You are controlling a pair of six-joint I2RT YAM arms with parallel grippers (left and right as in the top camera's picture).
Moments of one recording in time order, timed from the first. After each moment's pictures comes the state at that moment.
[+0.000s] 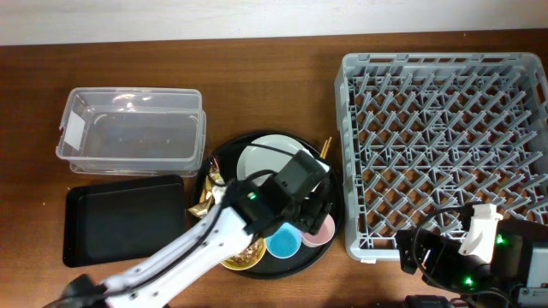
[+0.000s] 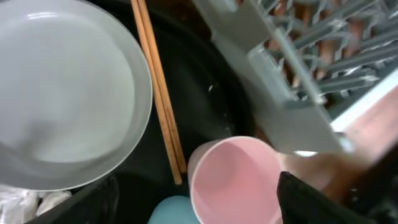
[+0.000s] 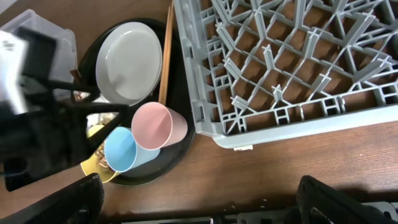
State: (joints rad) left arm -0.88 1.51 1.16 -0.70 0.03 -0.28; right arm -0.06 0.65 1.21 -1.52 -0.26 0.37
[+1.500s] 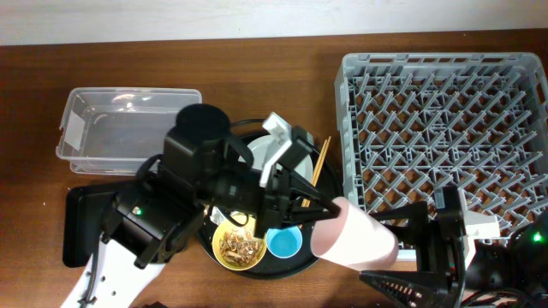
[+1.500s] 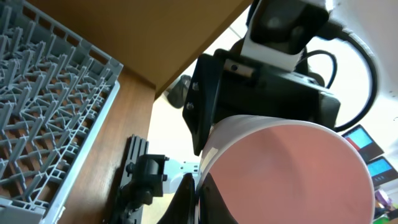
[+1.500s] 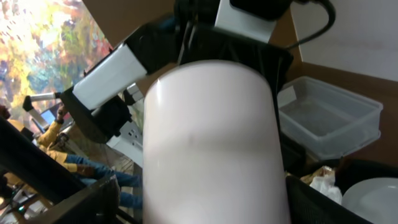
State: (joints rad) left arm -0.62 1.20 1.38 -0.55 1.13 -0.37; right arm -0.06 0.65 1.20 -0.88 -1.39 0.10
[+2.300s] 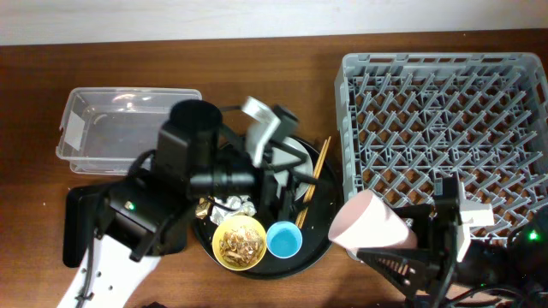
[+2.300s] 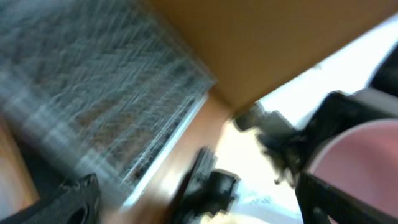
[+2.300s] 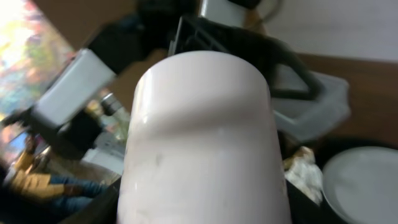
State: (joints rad) left arm -0.53 1.21 1.39 -0.70 0.81 -0.36; right arm -0.06 0.65 1.20 -0.99 -1.19 0.15
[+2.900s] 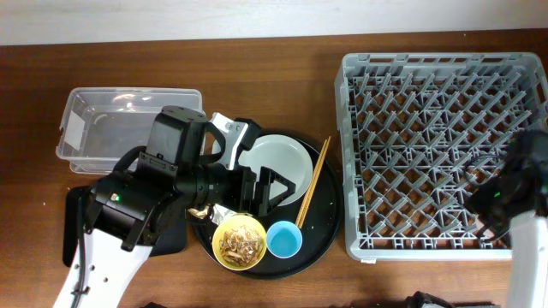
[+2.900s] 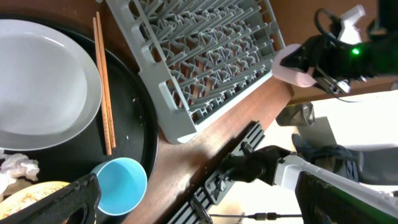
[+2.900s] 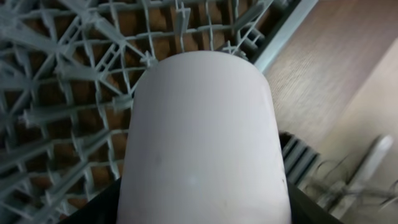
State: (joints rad) left arm -0.44 1.22 1.39 -1.04 0.65 -0.31; right arm -0.45 1.21 1.20 -1.36 0.23 0.50
